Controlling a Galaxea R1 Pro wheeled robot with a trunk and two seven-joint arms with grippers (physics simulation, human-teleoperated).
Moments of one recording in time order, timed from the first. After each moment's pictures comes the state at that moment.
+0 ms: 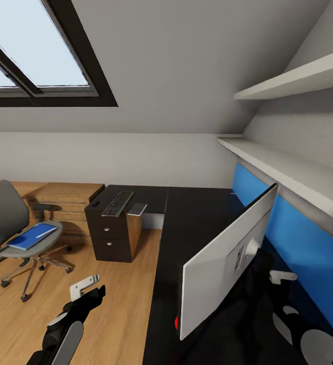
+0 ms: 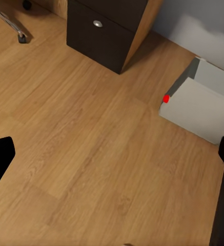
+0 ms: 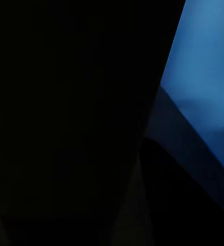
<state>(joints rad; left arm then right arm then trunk) -0.13 0.04 -0.08 -1.45 0.55 0.45 0.51 -0.68 -0.23 0.03 -0.16 -0.12 -0.52 -0.08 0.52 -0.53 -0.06</state>
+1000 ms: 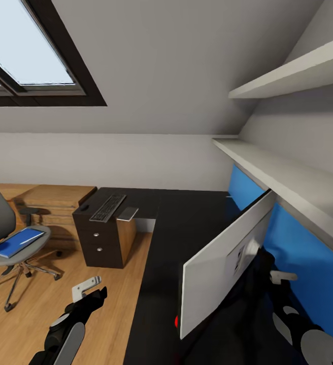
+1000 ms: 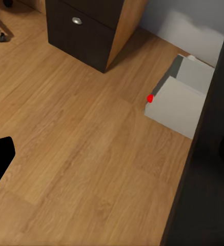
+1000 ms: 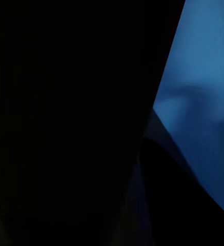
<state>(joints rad) -0.13 0.04 -0.09 -1.44 0.55 0.45 0.51 -0.68 -0.24 0.04 -0.16 -0.13 -0.52 -0.08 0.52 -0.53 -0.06</state>
